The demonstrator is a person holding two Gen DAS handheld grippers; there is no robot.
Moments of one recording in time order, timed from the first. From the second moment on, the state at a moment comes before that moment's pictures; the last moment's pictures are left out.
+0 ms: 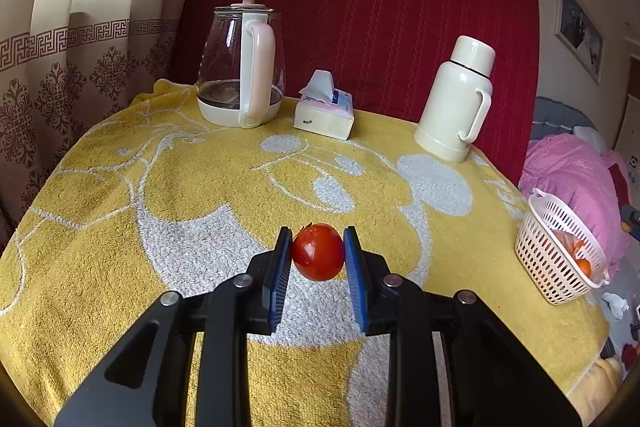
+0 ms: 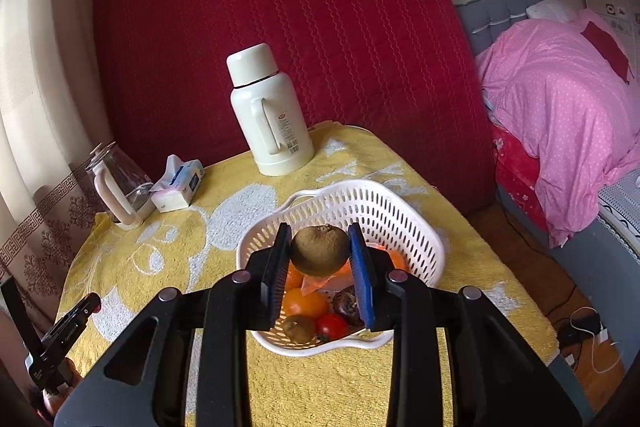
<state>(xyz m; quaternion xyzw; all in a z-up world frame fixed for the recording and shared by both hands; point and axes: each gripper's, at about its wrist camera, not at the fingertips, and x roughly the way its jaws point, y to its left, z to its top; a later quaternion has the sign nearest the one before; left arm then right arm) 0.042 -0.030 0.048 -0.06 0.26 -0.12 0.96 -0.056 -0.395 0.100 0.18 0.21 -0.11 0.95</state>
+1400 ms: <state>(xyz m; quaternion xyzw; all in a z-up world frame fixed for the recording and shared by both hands) 0.039 -0.043 0.046 -0.03 0.26 -0.11 0.96 -0.037 -0.417 0.074 0.12 0.22 -0.18 0.95</state>
